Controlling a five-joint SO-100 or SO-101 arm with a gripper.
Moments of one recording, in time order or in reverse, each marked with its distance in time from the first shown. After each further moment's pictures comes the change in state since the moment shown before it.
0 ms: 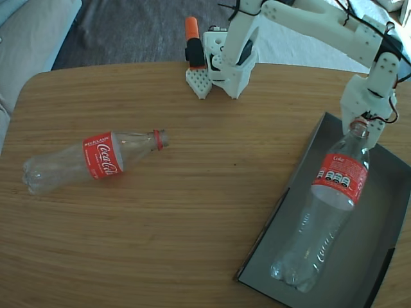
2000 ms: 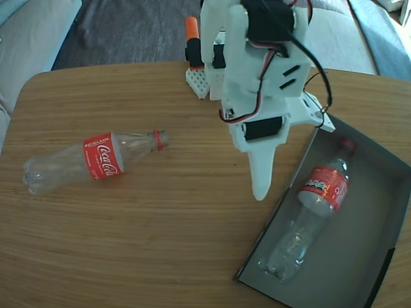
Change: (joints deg) arm 49.0 22.1 8.2 14.8 -16.8
